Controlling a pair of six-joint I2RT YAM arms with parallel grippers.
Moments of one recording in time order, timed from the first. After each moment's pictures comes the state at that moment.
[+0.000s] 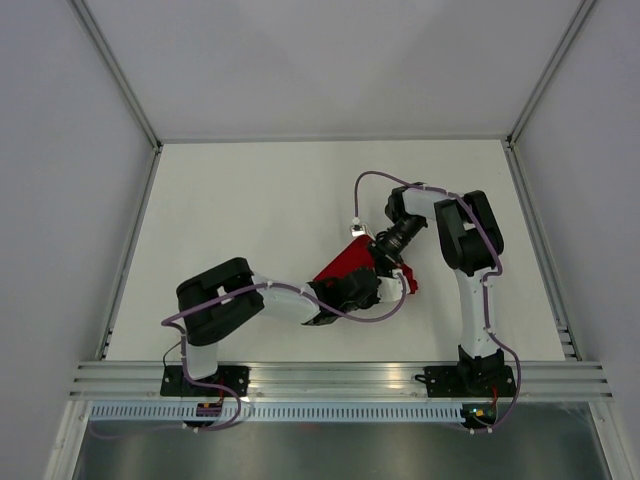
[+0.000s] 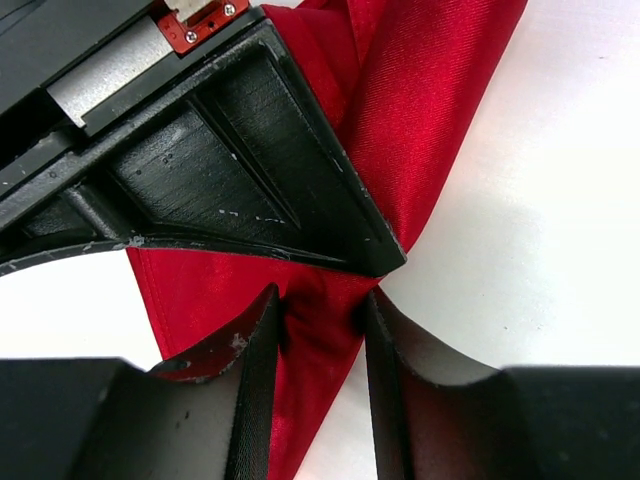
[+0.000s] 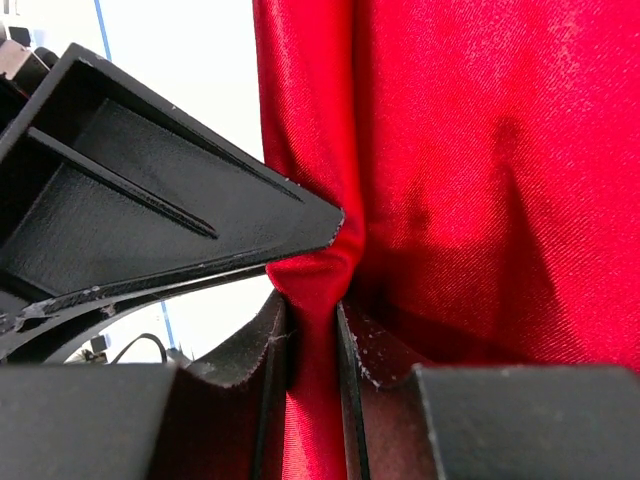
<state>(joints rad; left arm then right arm) -1.16 1.88 0.91 0.34 -0.28 0.42 0.32 2.27 1.51 -1.30 -0.87 -1.02</state>
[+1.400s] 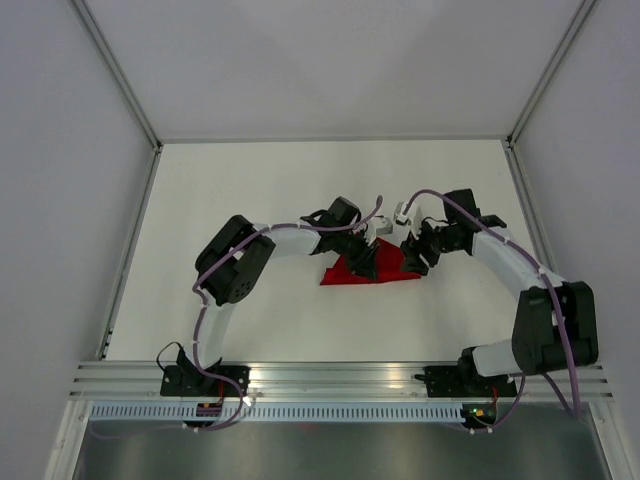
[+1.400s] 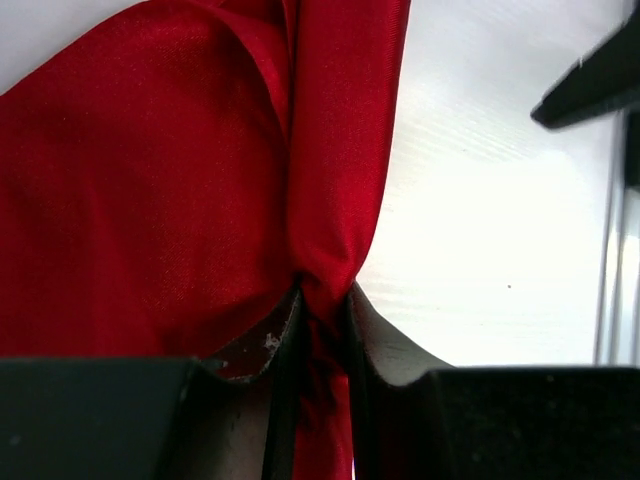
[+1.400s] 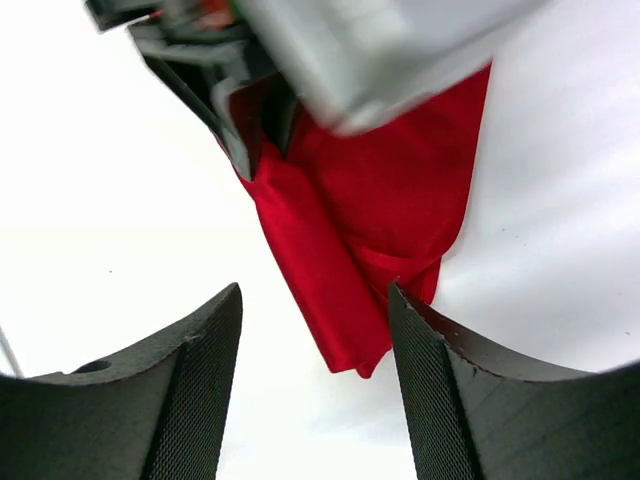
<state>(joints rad) -0.76 2.13 1.35 -0.10 0.73 0.17 0.13 1.48 0.97 -0.69 -0.71 -0.81</state>
